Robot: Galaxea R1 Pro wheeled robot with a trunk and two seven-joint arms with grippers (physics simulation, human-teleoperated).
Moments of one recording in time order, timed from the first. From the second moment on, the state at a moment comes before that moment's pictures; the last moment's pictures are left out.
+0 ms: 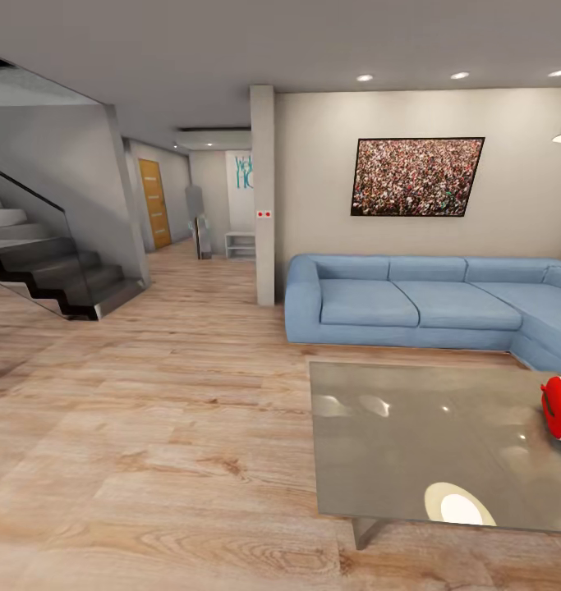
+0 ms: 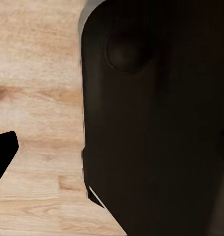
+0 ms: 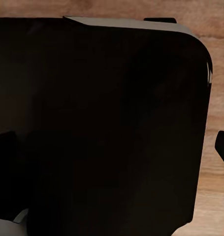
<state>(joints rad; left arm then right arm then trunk) 0.01 0.03 0.00 -0.04 0.00 0.00 0.00 -0.02 0.06 0.00 -0.02 0.00 -0.04 -0.01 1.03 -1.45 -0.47</state>
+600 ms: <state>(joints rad) 0.01 0.09 0.00 -0.48 0.00 0.00 0.00 -0.02 0.06 0.00 -0.26 0.01 -0.20 -0.01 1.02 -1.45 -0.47</state>
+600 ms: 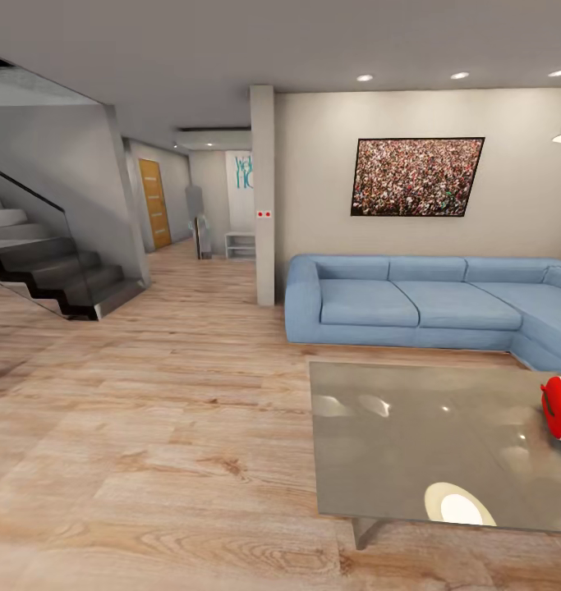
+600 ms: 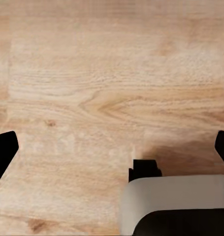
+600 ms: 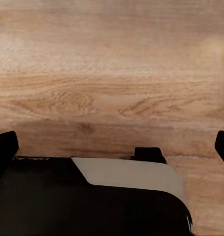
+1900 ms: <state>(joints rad) 0.01 0.09 0.01 -0.72 0.00 -0.02 0.00 -0.02 0.05 0.00 -0.74 0.01 -0.20 -0.01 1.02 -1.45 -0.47</state>
